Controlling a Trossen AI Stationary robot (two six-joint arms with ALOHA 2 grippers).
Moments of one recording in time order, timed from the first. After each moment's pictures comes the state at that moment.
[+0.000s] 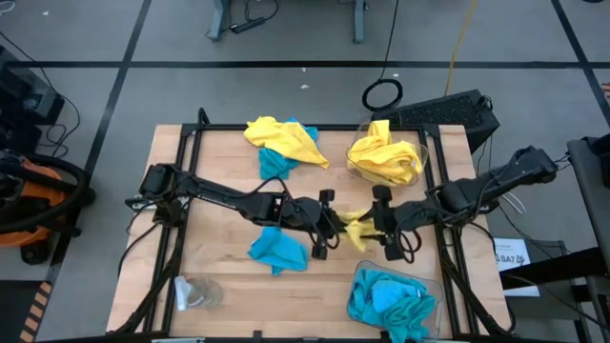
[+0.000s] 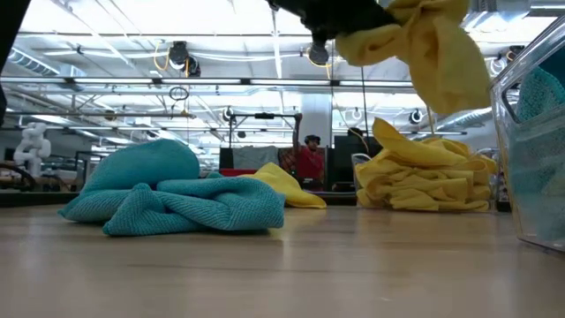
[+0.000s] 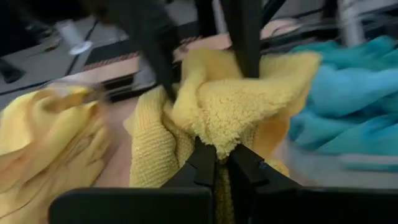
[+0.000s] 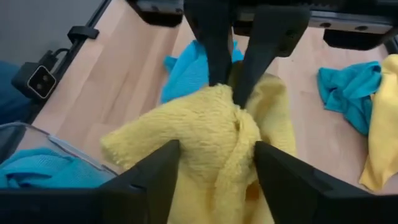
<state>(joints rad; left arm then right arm) -0.18 1.87 1.43 0.02 -0.09 0.19 0.39 1.10 0.97 -0.56 0.24 0.11</state>
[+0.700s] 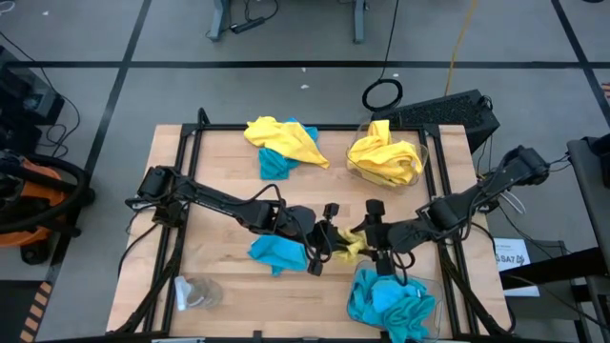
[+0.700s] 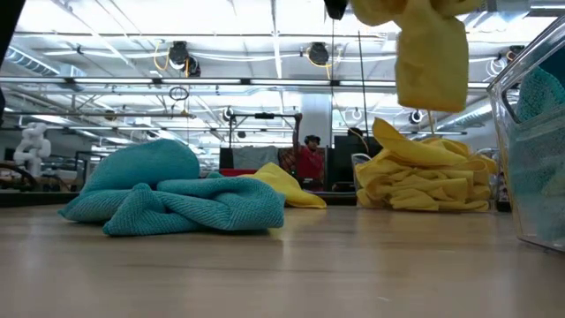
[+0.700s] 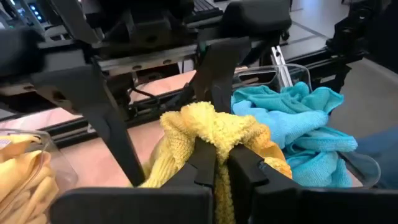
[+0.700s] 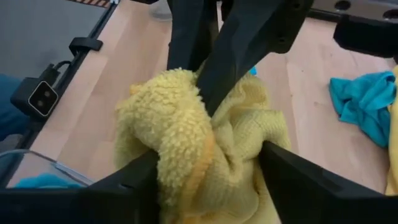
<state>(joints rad) -0.24 1.87 1.43 0.15 0.03 0.17 0.49 1.22 0.97 -0.43 0.36 0.18</state>
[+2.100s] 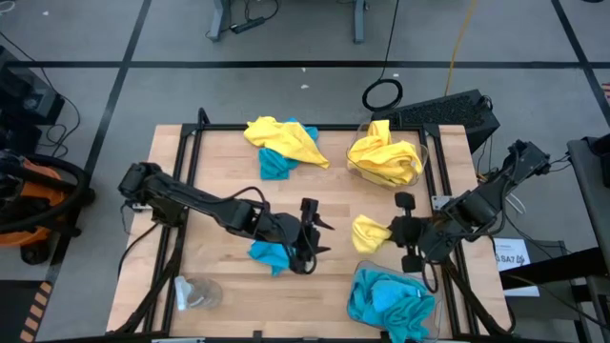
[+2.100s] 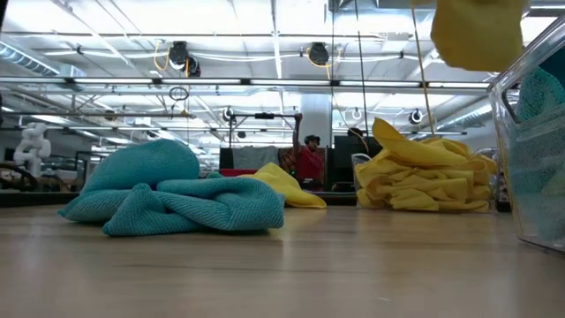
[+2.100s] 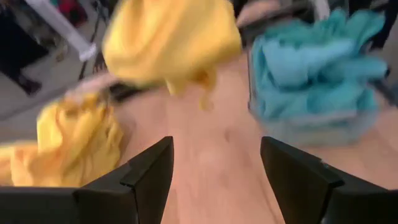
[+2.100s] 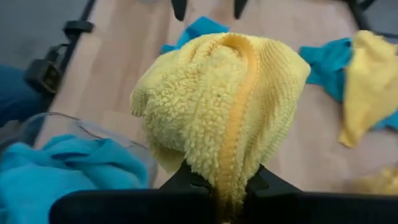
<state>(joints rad) -0.30 1.72 1.43 -0.22 -0.24 0.26 0.66 1.12 1.14 -0.89 0.50 0.41</state>
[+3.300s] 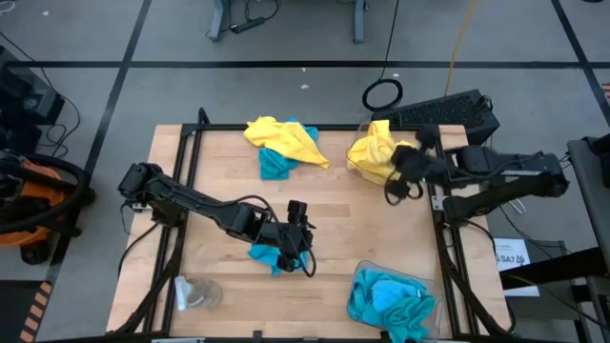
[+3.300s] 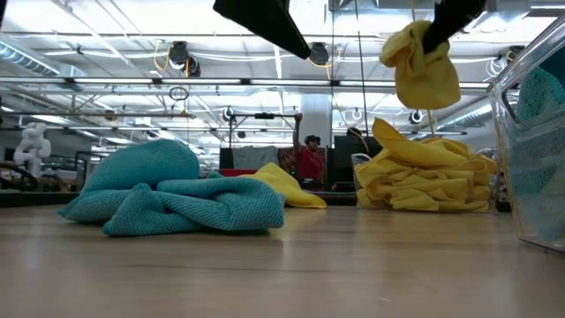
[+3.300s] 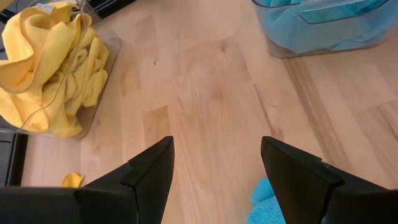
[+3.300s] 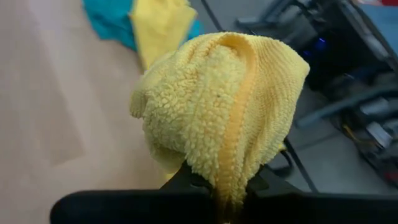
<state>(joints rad) -0.32 1.72 1.38 -0.47 -0.31 0.17 0.04 1.03 1.19 -1.10 0.68 0.19</state>
